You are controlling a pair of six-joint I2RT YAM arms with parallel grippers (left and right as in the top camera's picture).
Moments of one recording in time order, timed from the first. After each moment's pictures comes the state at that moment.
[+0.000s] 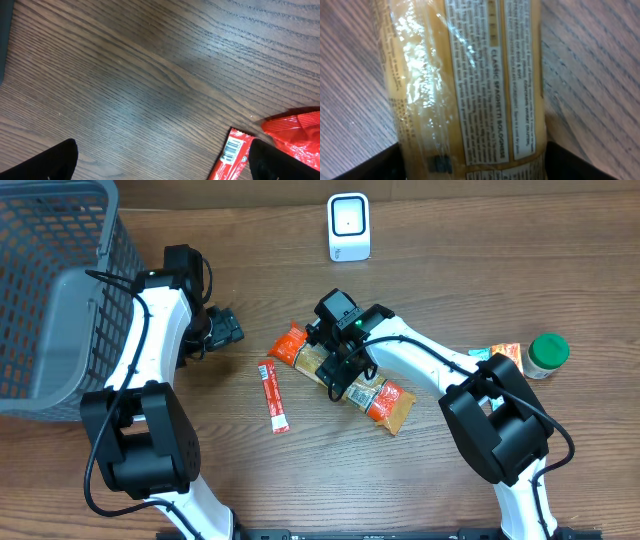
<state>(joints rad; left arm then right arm) 0.11 1.90 1.51 -1.12 -0.11 -0.41 0.69 2.15 1.58 -0.77 -0.12 -0.17</state>
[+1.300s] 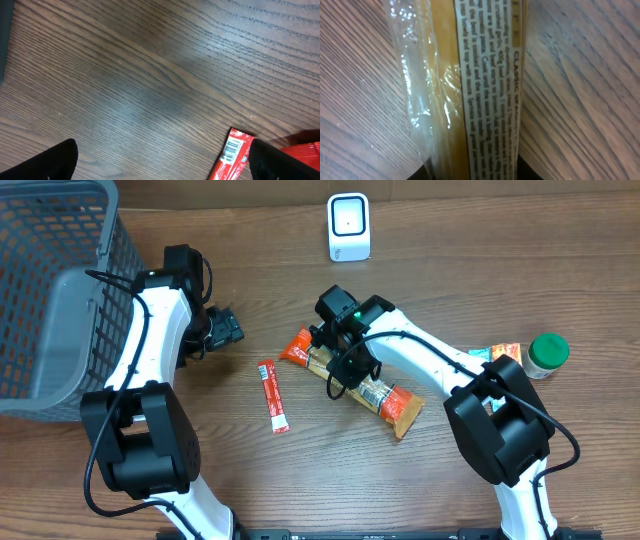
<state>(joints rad) 0.11 1.90 1.51 -1.12 -0.11 -0.41 0.69 2.14 1.66 -0.99 -0.10 -0.17</state>
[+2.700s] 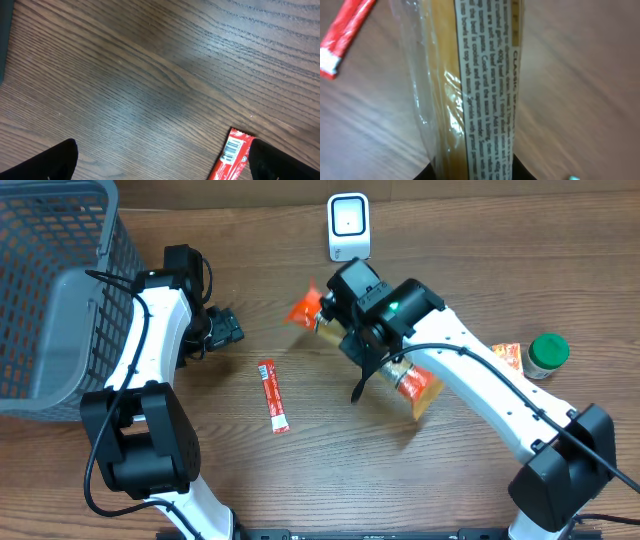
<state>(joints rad) 0.11 1.90 1.51 -1.12 -0.11 -0.41 0.69 1.87 1.74 -1.12 0.08 -0.17</state>
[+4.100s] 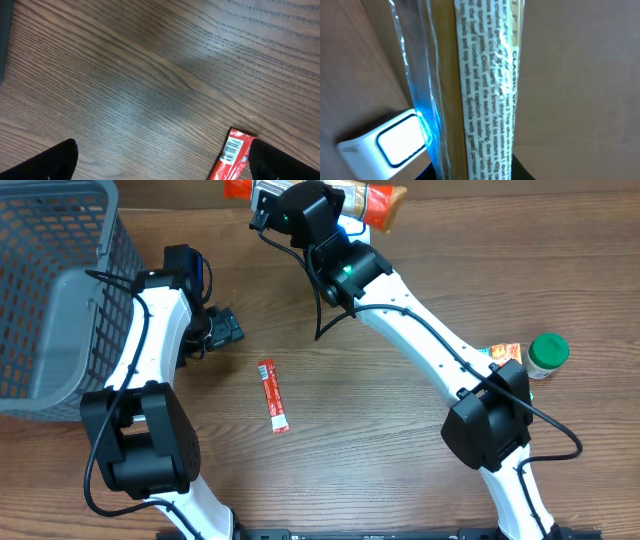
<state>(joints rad) 0.11 1.90 1.51 -1.12 -0.11 -0.41 0.69 2.27 2.21 -0.29 0.53 -1.04</state>
